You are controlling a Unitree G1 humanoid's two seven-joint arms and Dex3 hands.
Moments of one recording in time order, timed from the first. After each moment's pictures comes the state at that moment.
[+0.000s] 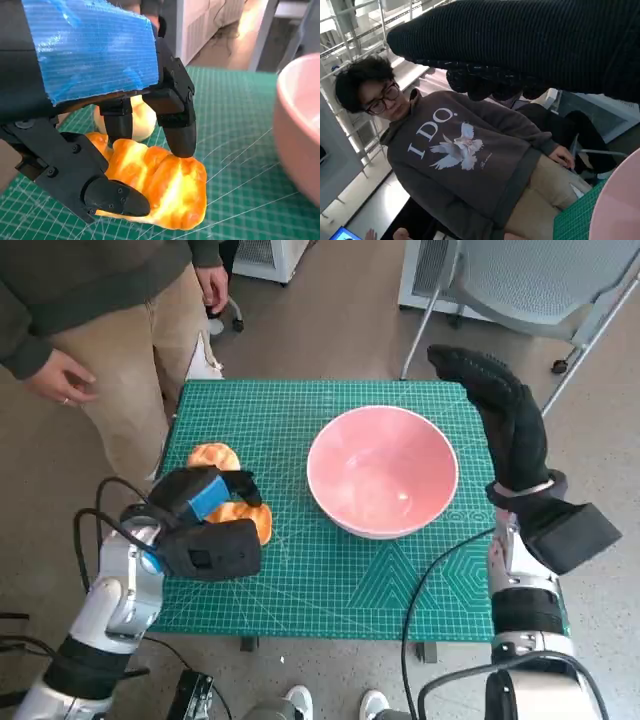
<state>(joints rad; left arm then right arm) -0.39 0.59 -0.24 -0.09 0.66 0.31 -0.42 -0.80 -0.19 -0.15 0.85 0.20 -0.88 0.47</state>
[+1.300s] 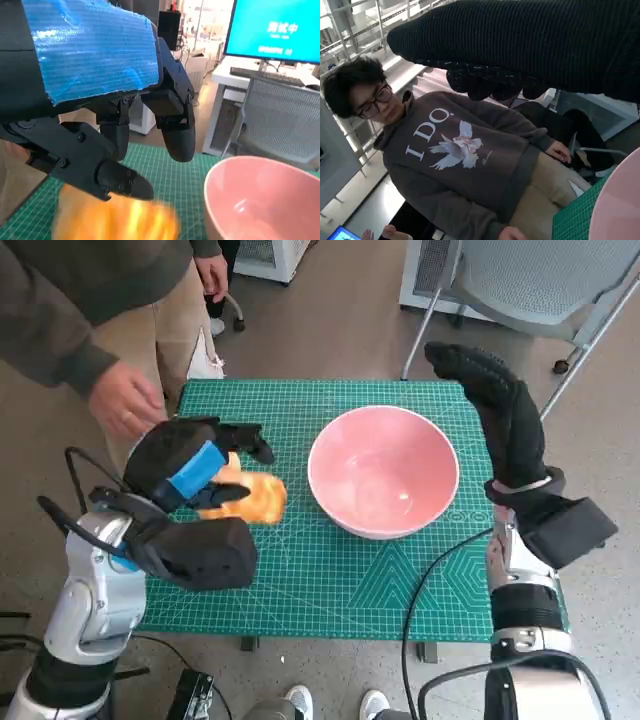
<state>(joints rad) -0.47 0.57 -0.15 -0.28 0.66 0.28 -0.41 -0.81 -0.19 -0.15 0.88 0.19 -0.89 0.47</state>
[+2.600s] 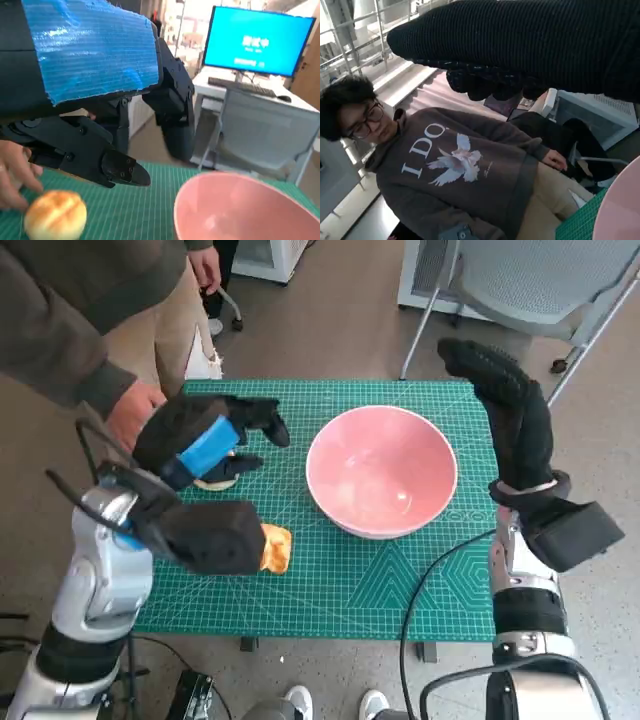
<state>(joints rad) -0.48 0.56 -0.14 -0.28 0.60 0.23 -0.44 -0.78 -0.20 -0.15 0.83 0.19 -0.88 0.41</state>
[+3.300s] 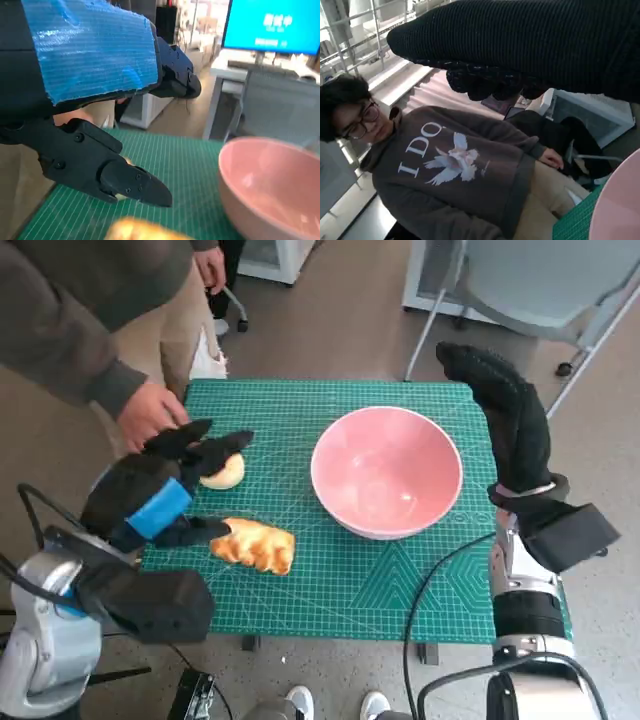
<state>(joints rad) -0.22 0.66 0.00 -0.49 0.55 0.20 -0.52 -0.78 -0.19 -0.15 0.83 0.17 -0.87 0.41</state>
